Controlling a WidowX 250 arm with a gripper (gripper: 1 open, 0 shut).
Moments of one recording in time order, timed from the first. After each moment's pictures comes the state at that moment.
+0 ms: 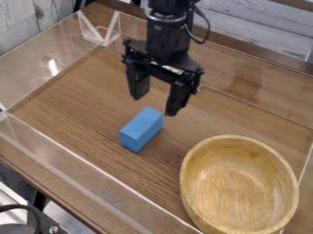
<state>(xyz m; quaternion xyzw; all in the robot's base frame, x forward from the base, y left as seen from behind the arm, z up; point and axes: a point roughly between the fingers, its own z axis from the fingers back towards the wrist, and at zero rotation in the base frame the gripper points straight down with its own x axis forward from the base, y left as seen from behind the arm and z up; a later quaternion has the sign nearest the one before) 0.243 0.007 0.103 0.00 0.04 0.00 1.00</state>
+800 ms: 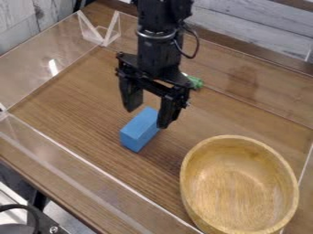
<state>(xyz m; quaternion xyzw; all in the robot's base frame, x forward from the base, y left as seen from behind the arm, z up) 0.235 0.011 0.088 -0.01 0.04 -0.01 1.00</state>
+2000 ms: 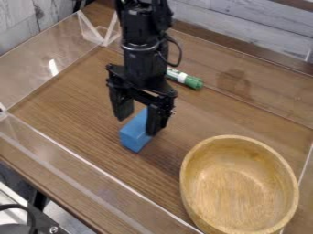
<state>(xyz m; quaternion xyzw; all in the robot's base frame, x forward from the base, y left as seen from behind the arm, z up) 0.229 0.025 0.071 -0.03 0.04 -0.02 1.00</state>
